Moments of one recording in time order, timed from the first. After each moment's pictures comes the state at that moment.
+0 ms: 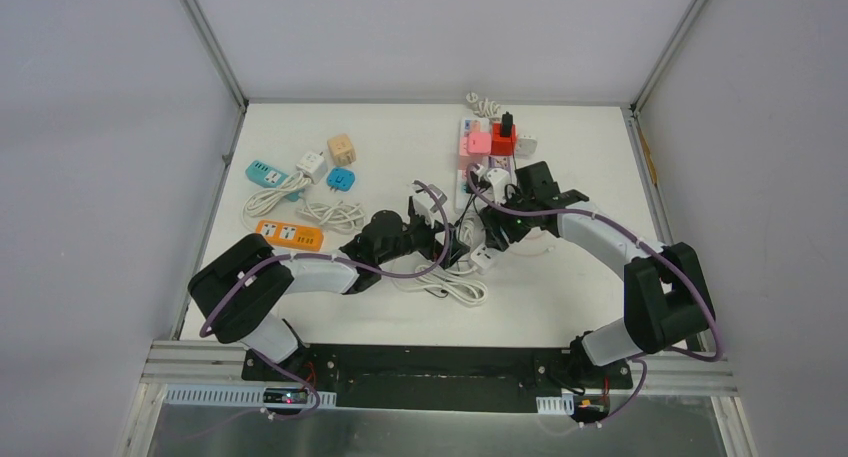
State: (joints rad) left arm -0.85 1.54 0.57 0.84 0.18 -0.07; right arm 0.42 1.48 0.92 -0.47 -0.35 -0.30
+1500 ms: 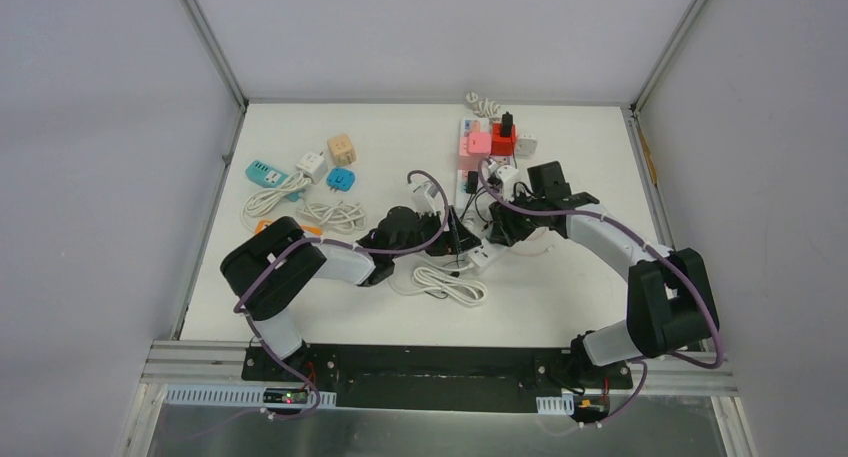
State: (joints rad) left arm -0.84 1.70 0.64 0.88 0.21 -0.67; right arm 0.36 1.46 0.90 -0.43 -0.44 -0.30
